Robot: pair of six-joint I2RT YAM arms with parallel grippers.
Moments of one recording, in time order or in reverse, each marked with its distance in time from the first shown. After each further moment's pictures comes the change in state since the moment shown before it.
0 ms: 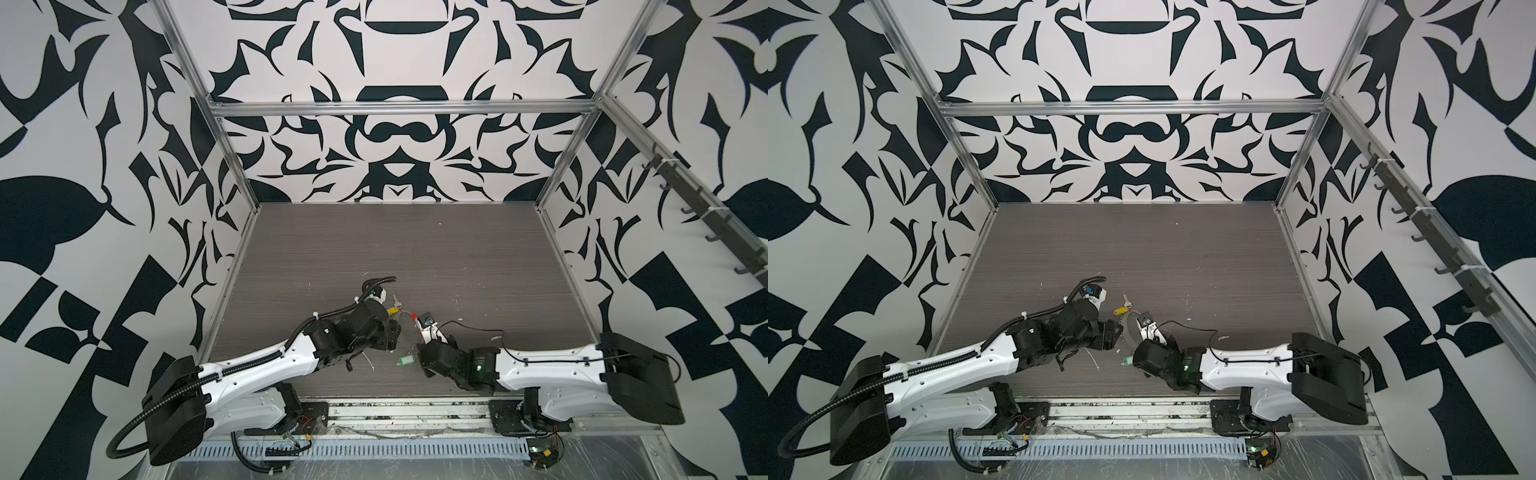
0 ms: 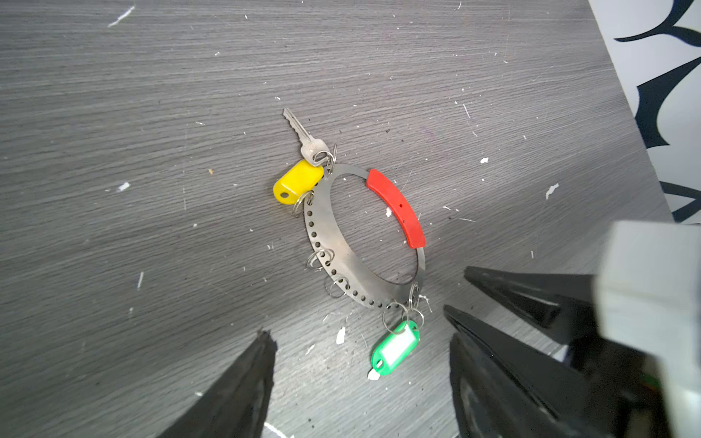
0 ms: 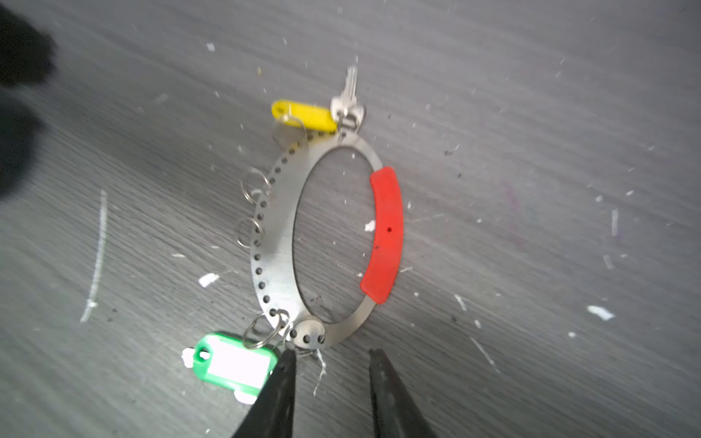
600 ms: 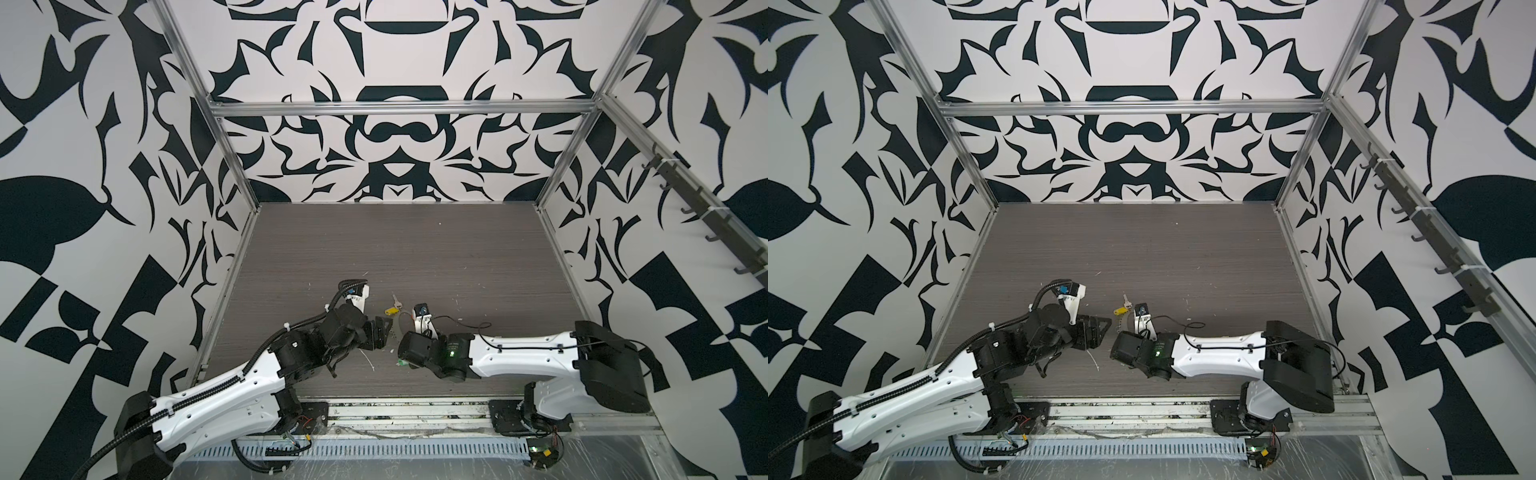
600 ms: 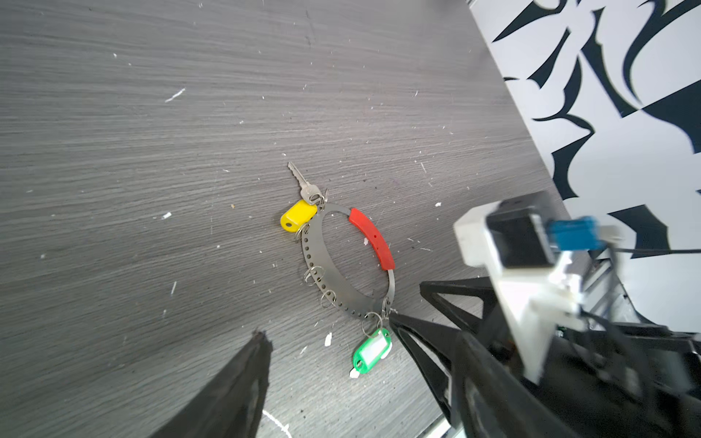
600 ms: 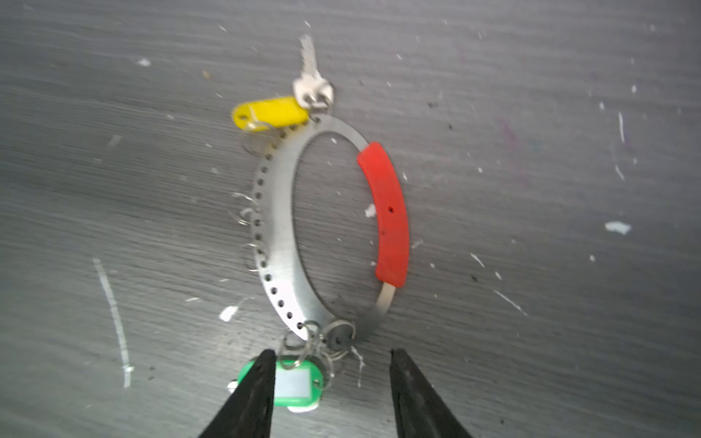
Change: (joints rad) left arm 0.000 -0.290 -0.057 -0.040 -0.048 -0.021; right arm -0.002 0.250 0.287 -0.338 -0.026 0.390
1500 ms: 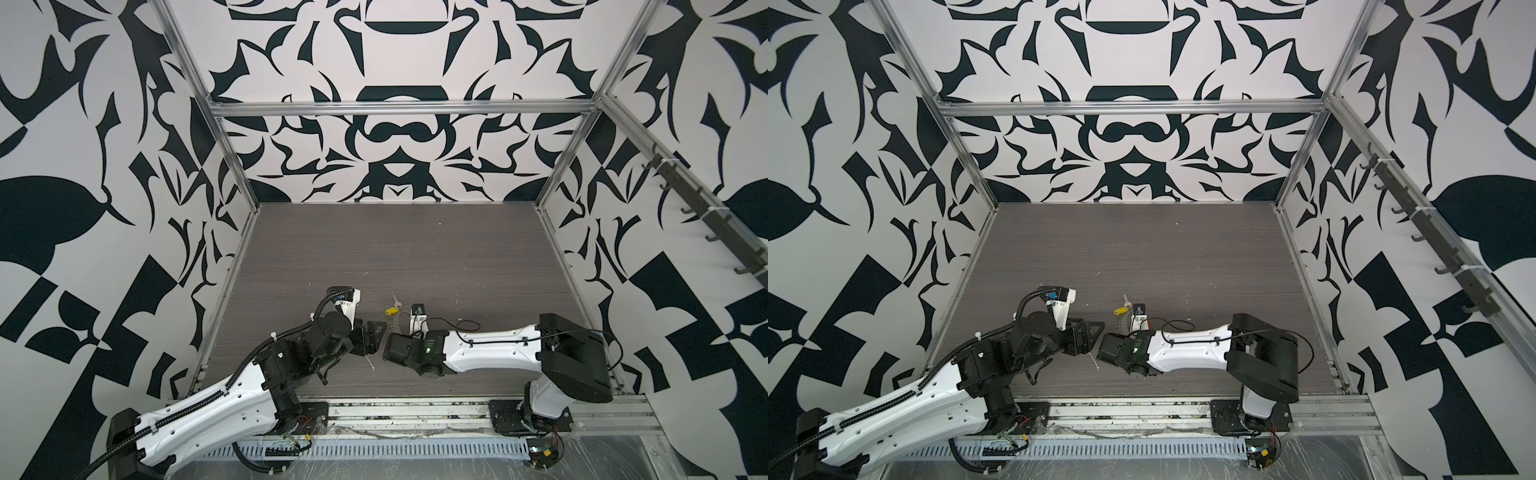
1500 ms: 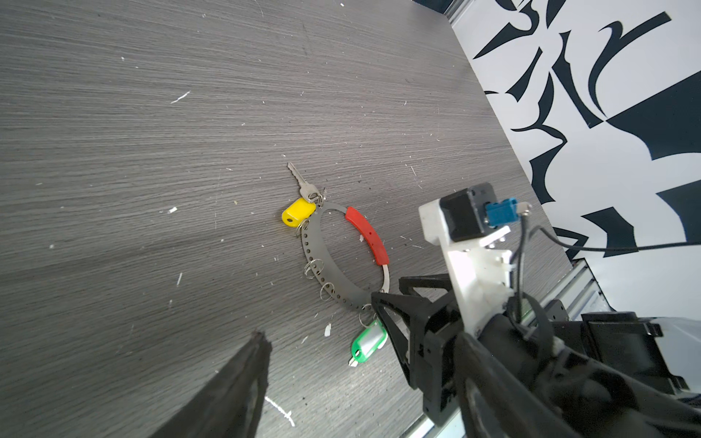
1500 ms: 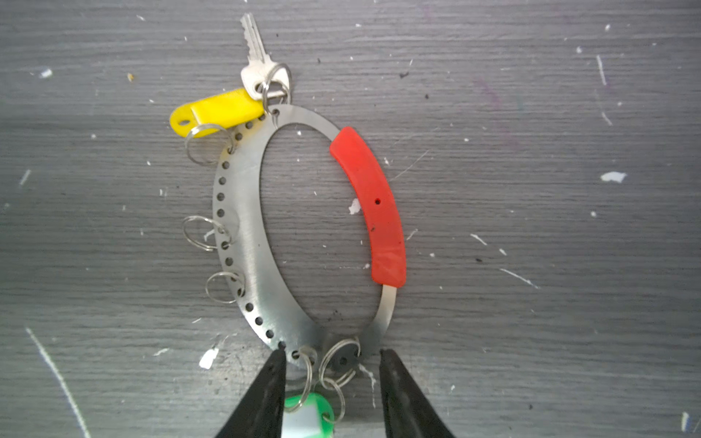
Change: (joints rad) left arm 0.000 -0.114 -0.059 -0.005 0.009 -0.003; right arm 0.002 0.181 0.141 -0.109 0.043 0.175
